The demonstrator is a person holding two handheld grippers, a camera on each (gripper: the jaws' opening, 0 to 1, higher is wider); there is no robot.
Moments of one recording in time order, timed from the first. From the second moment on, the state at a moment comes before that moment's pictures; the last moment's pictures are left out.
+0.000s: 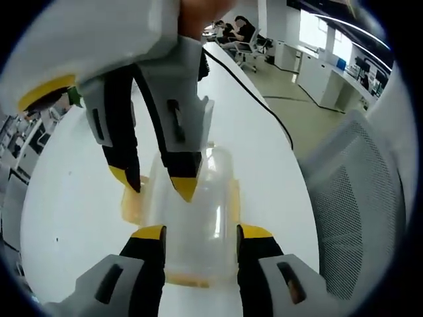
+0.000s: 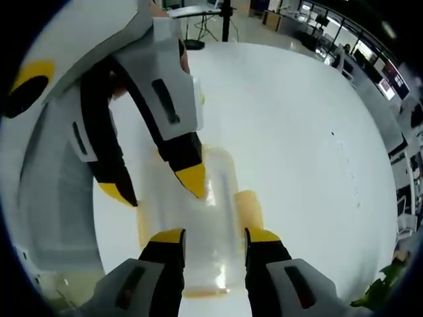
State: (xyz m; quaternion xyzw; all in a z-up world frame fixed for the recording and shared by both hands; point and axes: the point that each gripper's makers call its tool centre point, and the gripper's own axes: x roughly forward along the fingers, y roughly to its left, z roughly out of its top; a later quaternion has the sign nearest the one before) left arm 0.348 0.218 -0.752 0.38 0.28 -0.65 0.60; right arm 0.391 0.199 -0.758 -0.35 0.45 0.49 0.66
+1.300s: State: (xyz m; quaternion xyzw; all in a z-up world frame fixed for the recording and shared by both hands) left arm 0.342 0.216 -0.761 0.38 0.28 -0.64 0.61; right arm 0.403 0.201 -0.764 -0.35 0.45 0.50 0.65
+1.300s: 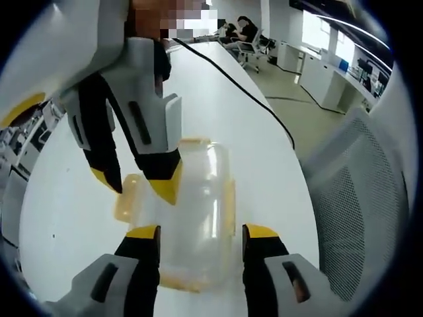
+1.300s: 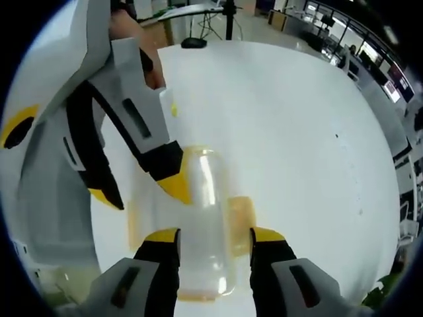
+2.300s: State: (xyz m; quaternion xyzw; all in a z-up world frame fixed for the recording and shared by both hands) left arm 0.343 0.211 -0.766 0.39 0.26 -0.60 0.65; right arm 0.403 0.205 -0.770 -0.33 0.49 0.54 0.60
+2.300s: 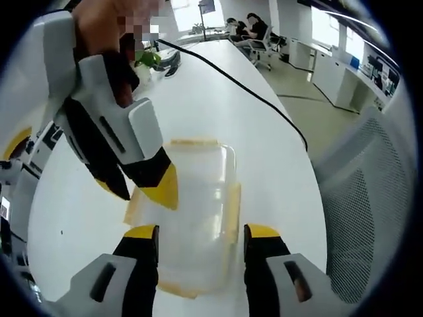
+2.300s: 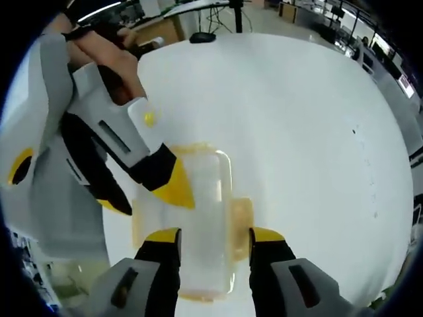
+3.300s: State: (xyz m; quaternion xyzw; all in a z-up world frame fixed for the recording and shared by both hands) left arm 0.347 0.212 -0.772 0.45 0.23 -0.57 0.65; right arm 0.398 0.207 -0.774 -0.32 0.52 0.57 0.56
